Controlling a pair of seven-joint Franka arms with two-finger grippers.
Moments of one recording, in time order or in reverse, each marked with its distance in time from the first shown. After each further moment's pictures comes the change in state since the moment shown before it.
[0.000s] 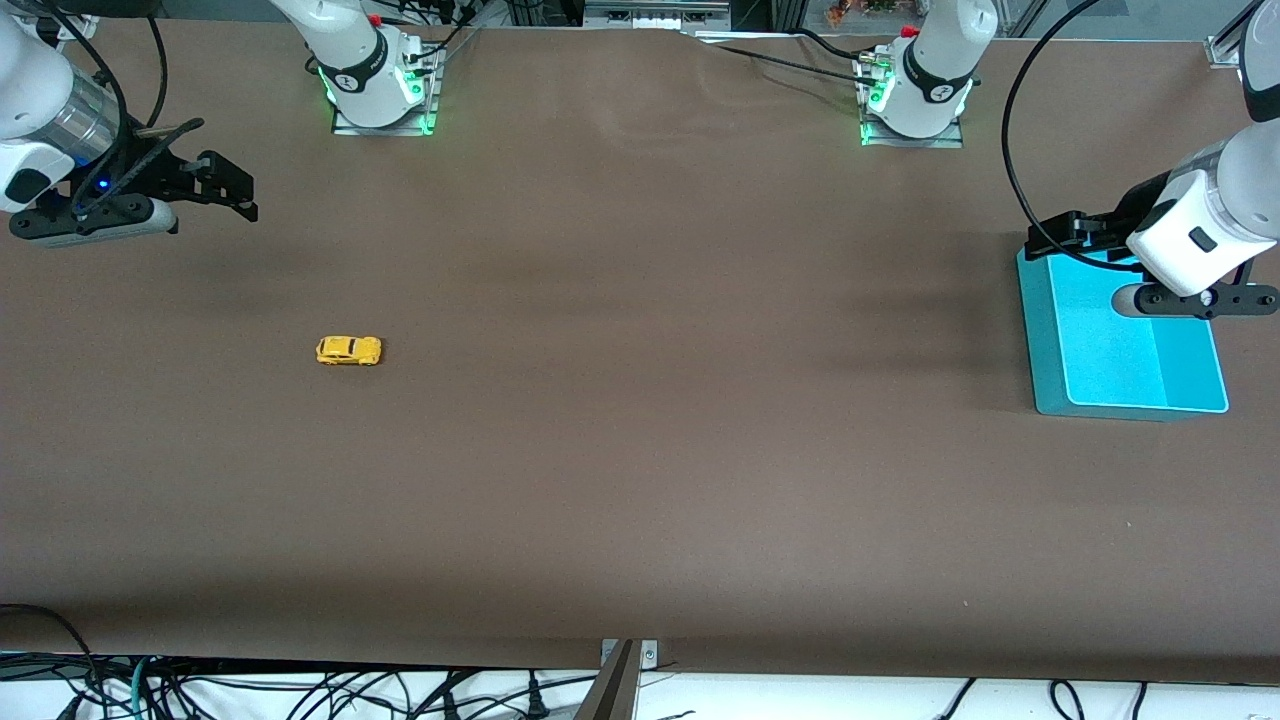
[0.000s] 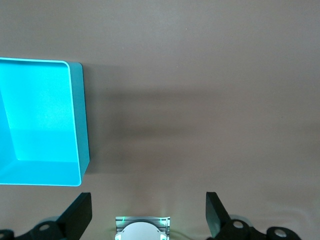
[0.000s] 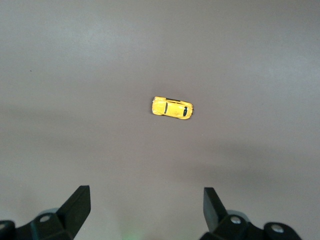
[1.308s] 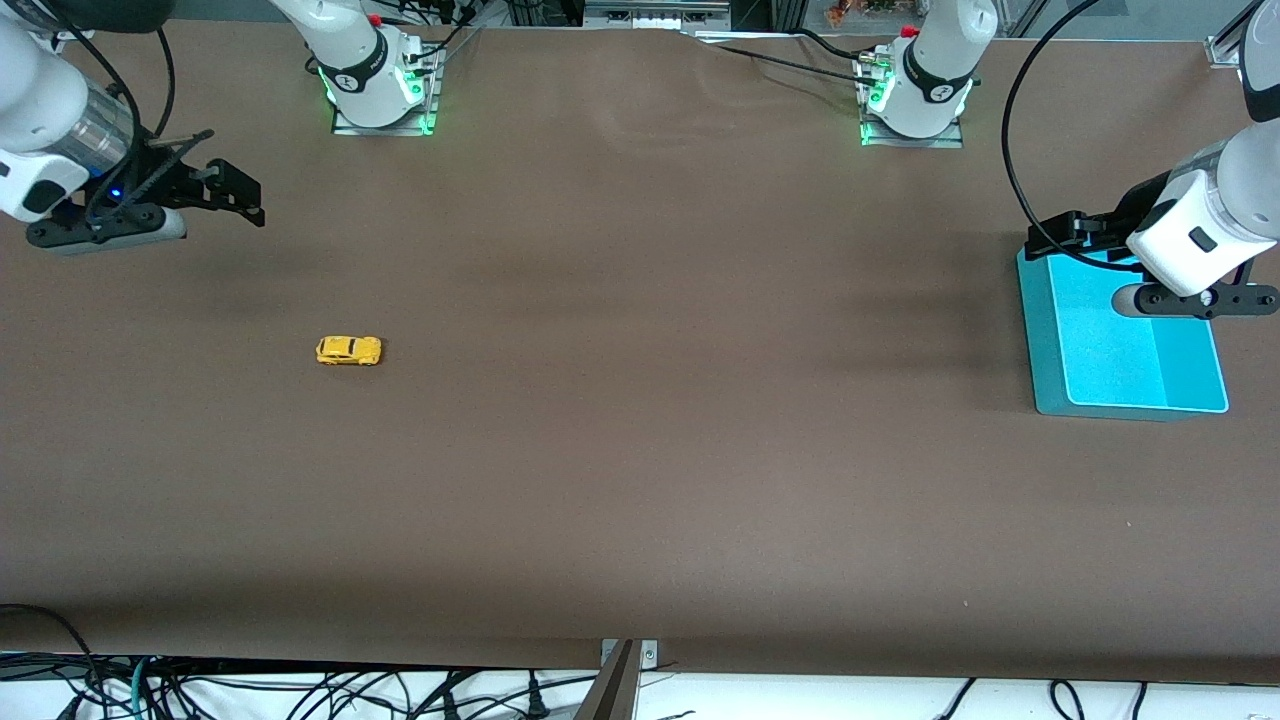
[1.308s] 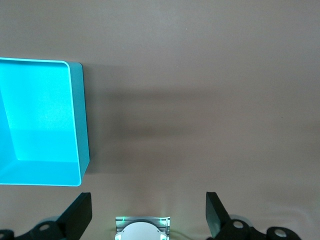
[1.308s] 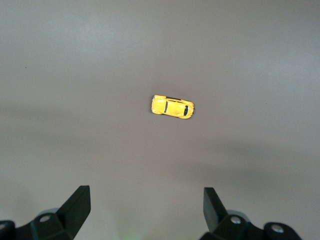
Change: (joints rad) left arm 0.000 0.000 0.000 0.000 0.000 0.000 0.000; right arm 0.000 0.009 0.000 -0.060 0.000 0.059 -0.026
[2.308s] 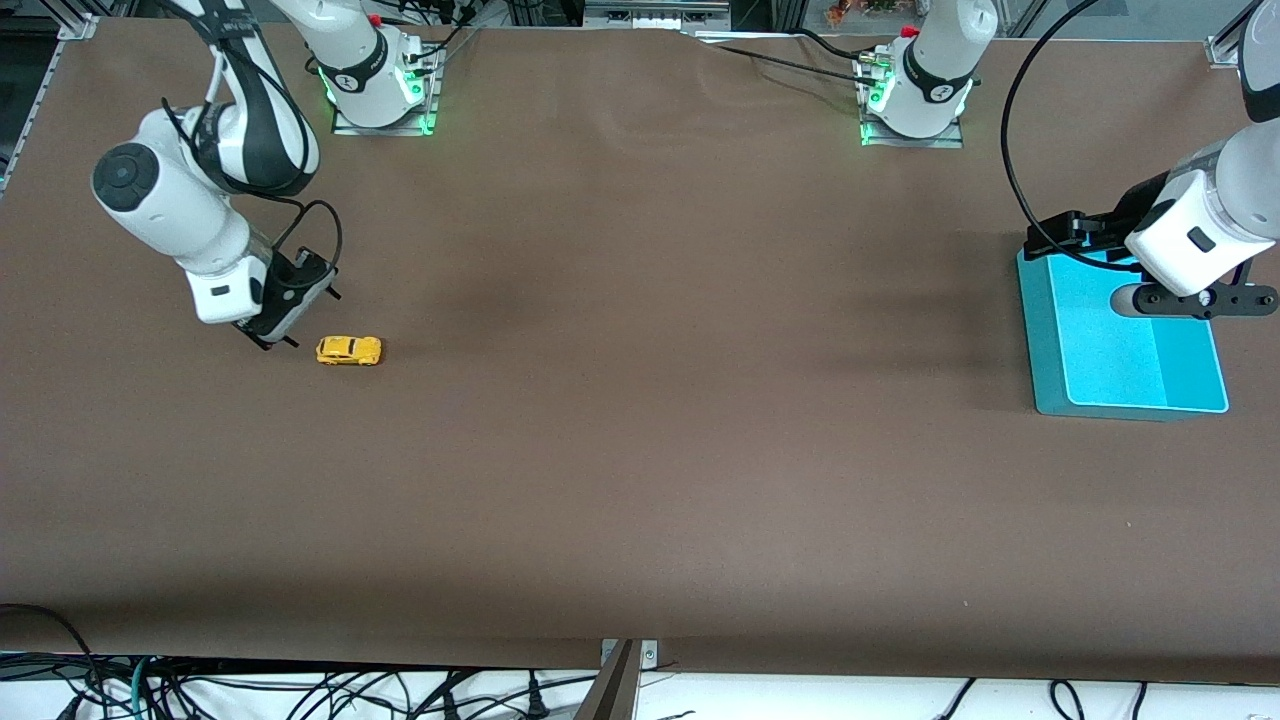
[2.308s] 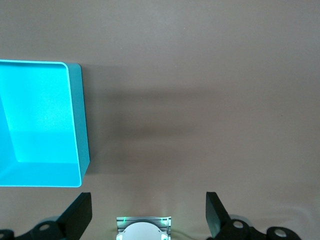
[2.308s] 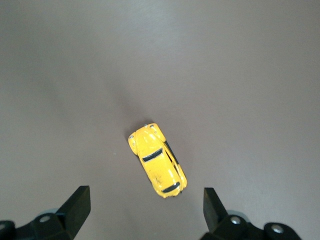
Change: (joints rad) left arm -0.001 0.000 -0.003 0.000 0.000 0.000 0.029; right arm -0.003 0.246 -0.002 -0.409 -0.008 0.776 -0.981
